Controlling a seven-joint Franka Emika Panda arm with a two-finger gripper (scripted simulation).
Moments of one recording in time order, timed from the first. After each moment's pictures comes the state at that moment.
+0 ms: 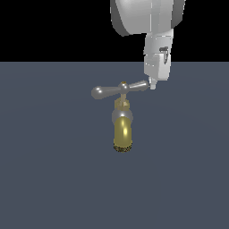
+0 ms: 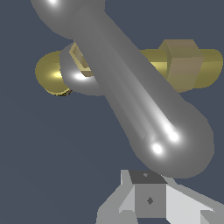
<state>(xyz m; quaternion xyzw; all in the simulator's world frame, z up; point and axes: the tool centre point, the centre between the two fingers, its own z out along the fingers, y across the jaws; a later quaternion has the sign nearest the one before) 0.053 -0.148 0.198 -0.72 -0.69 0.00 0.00</state>
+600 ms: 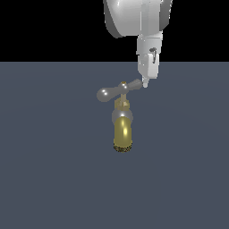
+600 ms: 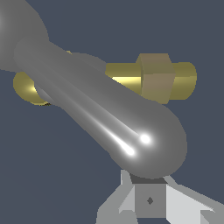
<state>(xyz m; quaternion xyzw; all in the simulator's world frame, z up) 0.089 -0.128 0.197 -0.72 -0.69 0.01 0.00</state>
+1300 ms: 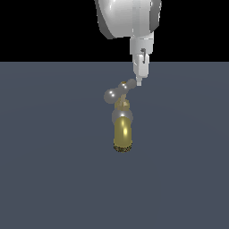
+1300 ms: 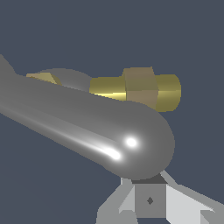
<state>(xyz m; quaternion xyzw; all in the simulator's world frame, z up) 0.109 -0.106 0.198 -0.73 -0.68 0.01 -0.01</state>
